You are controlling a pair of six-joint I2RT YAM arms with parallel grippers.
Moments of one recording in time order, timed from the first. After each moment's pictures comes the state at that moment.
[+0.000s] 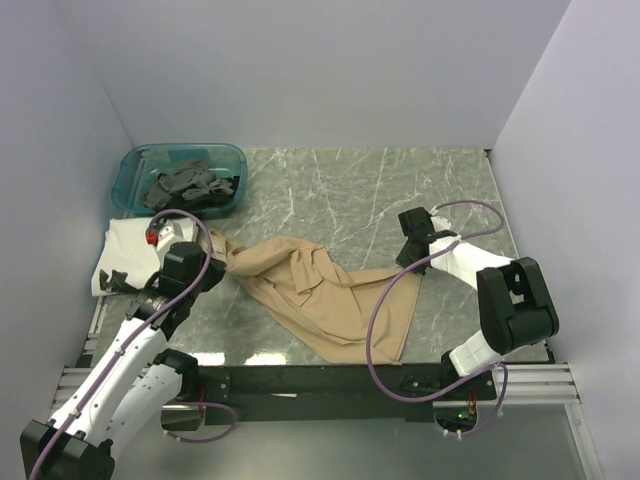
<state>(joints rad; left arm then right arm) -0.33 0.72 0.56 -0.45 -0.24 -0.94 0.28 1.54 0.80 -0.39 0.28 0.81</state>
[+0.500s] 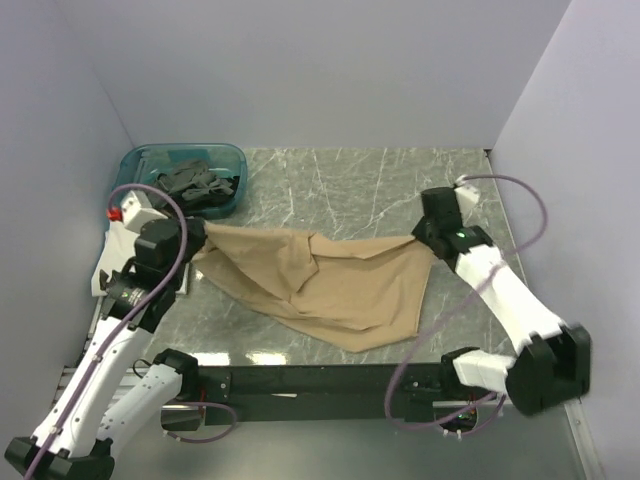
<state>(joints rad) -0.33 0.72 0.81 -0.45 -0.42 -0.92 0.28 1.27 0.93 -0.51 0.40 0.74</state>
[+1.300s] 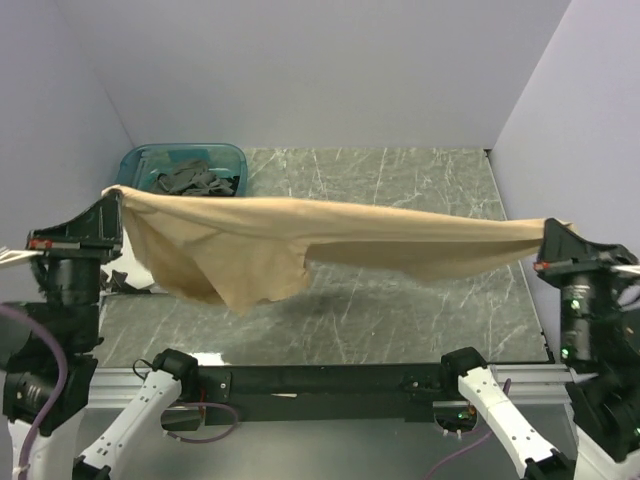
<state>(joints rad) -0.33 0.49 1.27 -0.39 -0.41 -0.78 0.28 0.53 1.44 -0.77 0.53 0.55</state>
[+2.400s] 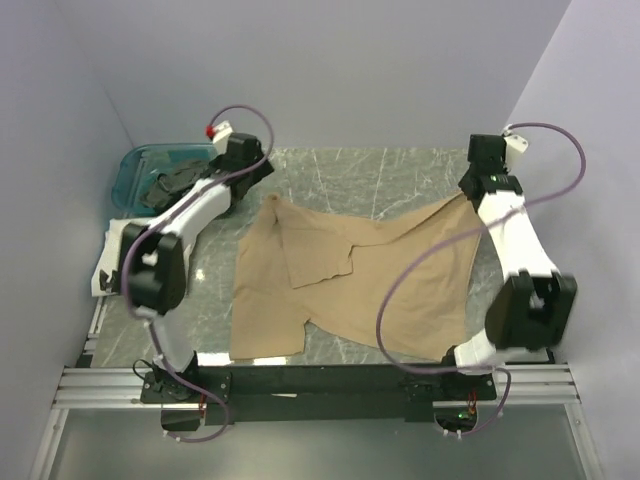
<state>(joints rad) -0.32 1.77 1.41 -0.22 -0.38 -0.75 -0.03 1.46 1.34 -0.51 0.49 0.47</state>
